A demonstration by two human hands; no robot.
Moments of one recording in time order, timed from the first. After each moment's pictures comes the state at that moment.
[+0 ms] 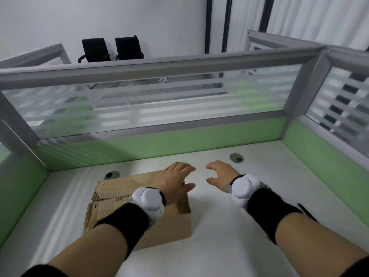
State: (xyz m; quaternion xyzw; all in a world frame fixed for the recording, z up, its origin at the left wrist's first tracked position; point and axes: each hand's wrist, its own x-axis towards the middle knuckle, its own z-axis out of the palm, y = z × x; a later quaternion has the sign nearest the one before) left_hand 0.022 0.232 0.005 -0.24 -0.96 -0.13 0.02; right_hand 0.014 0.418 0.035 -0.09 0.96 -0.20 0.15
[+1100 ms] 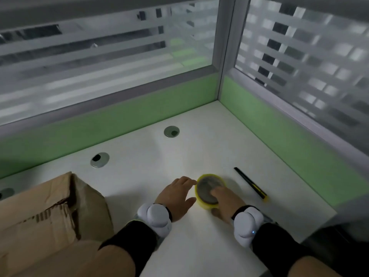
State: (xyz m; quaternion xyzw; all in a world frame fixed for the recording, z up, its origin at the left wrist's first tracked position) left_hand 0.020 0.443 -0.106 -0.30 -0.92 -0.19 -0.19; right_hand 0.073 0.608 -0.105 0.05 0.94 -0.19 0.28
